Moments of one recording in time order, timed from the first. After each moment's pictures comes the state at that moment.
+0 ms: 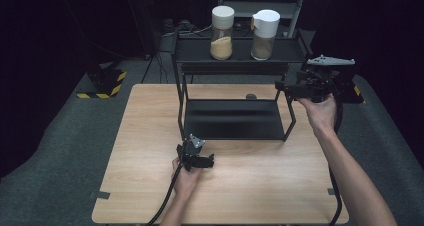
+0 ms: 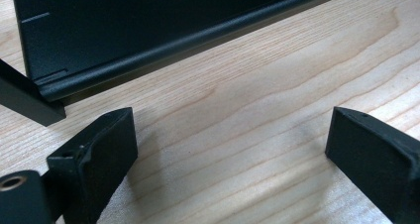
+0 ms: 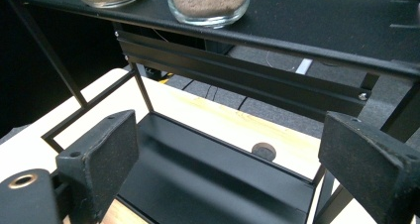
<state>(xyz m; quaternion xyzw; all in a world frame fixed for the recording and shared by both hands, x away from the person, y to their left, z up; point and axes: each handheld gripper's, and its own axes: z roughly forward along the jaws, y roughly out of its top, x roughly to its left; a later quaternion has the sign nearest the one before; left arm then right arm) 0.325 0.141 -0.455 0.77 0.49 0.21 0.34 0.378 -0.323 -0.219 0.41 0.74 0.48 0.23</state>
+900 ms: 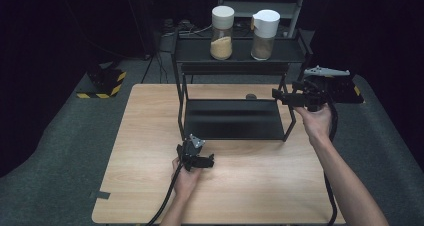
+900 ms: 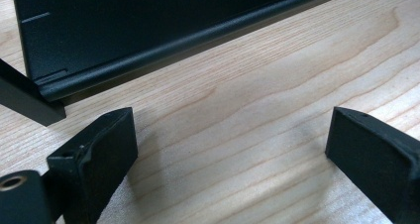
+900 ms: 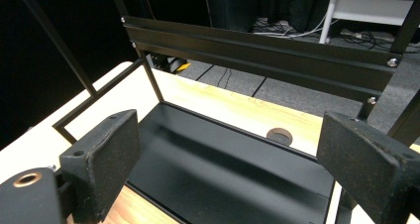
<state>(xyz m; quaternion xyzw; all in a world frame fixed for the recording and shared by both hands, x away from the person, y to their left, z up) 0.325 0.140 -0.455 0.77 0.49 0.21 0.34 0.374 -0.326 -0.244 0.42 0.73 0.49 0.20</state>
